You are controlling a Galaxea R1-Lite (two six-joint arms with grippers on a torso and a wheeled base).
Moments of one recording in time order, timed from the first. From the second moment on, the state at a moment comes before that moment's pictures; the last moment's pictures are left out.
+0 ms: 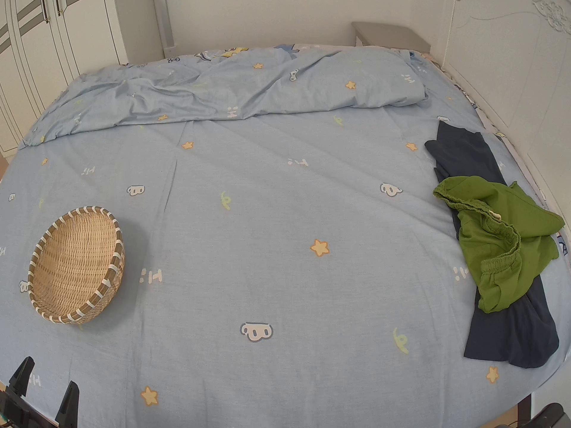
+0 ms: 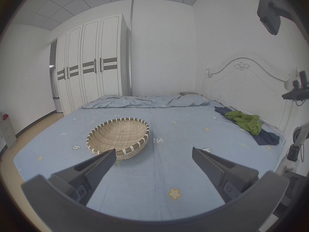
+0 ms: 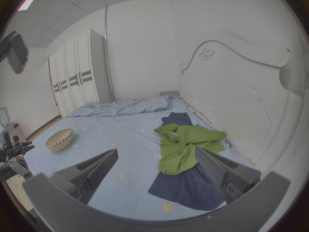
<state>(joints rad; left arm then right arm) -0.01 0.02 -0.02 0.00 -0.02 0.01 0.07 0.32 -0.52 0.30 -0.03 0.01</state>
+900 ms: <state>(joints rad) -0.01 0.02 -0.02 0.00 -0.02 0.01 0.02 1.44 -0.87 0.07 -0.20 -0.09</state>
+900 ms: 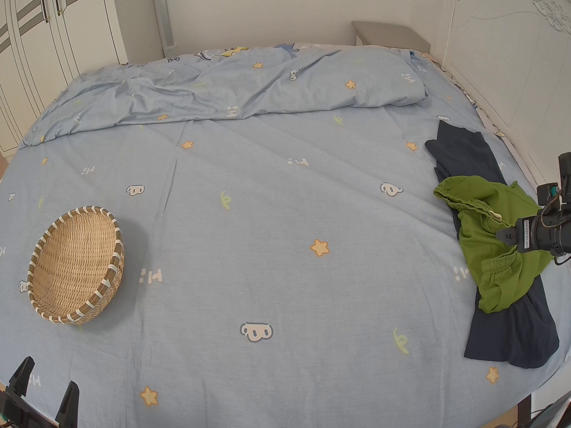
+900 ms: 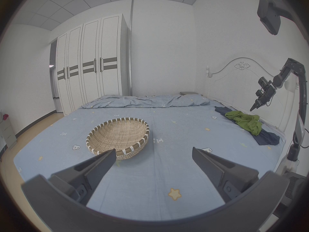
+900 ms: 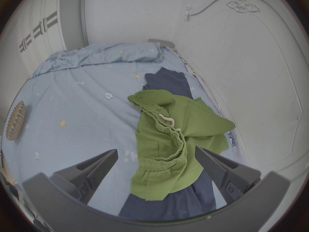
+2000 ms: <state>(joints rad) -0.01 0.02 -0.02 0.00 -0.02 0.01 -0.01 1.81 -1.00 -0.21 -0.23 -0.12</state>
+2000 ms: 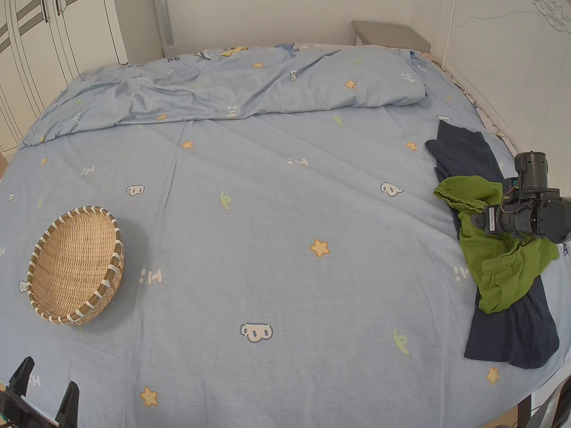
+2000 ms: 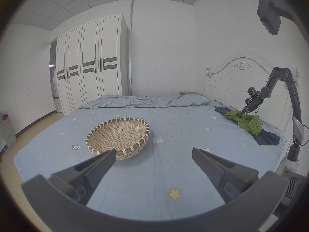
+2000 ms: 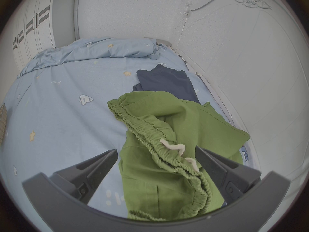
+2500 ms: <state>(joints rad) -0.01 0.02 -0.02 0.00 -0.02 0.01 -0.06 1.89 -1.09 -0.21 -0.22 -0.12</state>
